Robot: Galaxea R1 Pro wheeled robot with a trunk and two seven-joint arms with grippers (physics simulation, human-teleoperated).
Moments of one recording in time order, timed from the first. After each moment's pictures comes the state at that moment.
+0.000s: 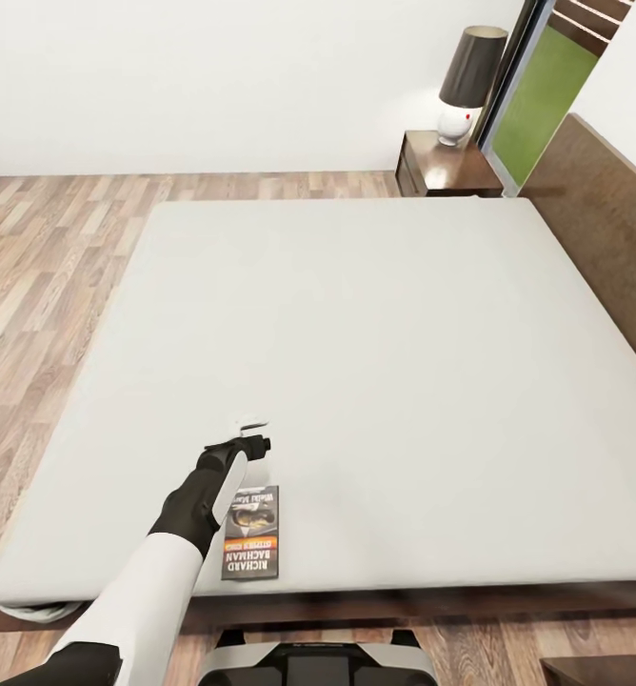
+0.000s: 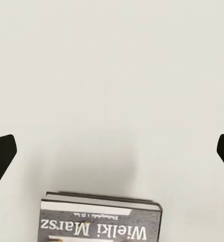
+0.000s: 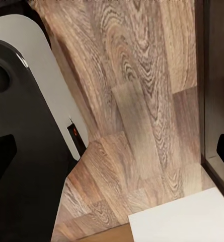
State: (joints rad) left arm -0.79 -0.17 0.00 -0.82 0.15 0.53 0.29; right arm -0.36 -0.25 -0.10 -0.05 -0.21 -0.02 0.15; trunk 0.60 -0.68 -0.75
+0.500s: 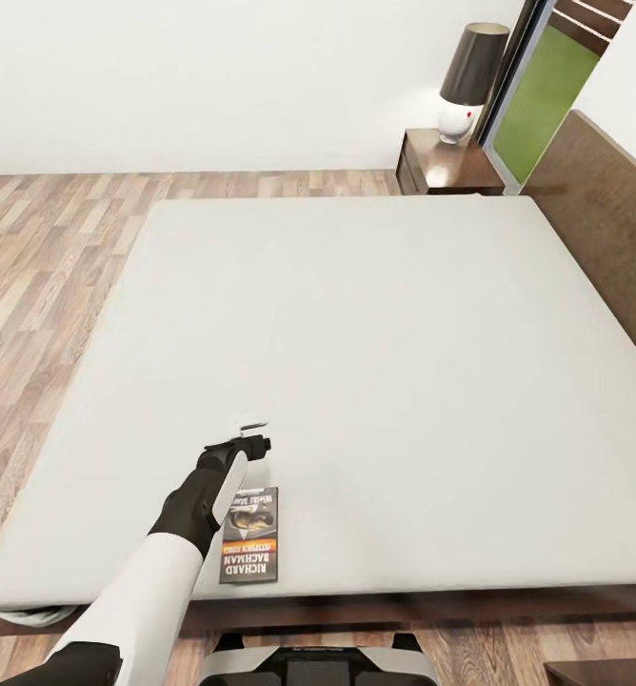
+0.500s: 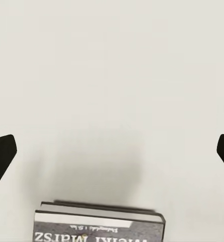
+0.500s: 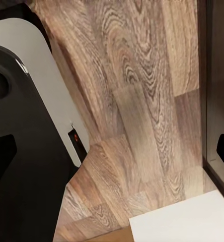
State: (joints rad) left arm -0.79 -0.17 0.00 -0.82 0.15 0.53 0.29; right arm -0.36 -0.25 -0.10 -0.05 -0.21 -0.02 0.15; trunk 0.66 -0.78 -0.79
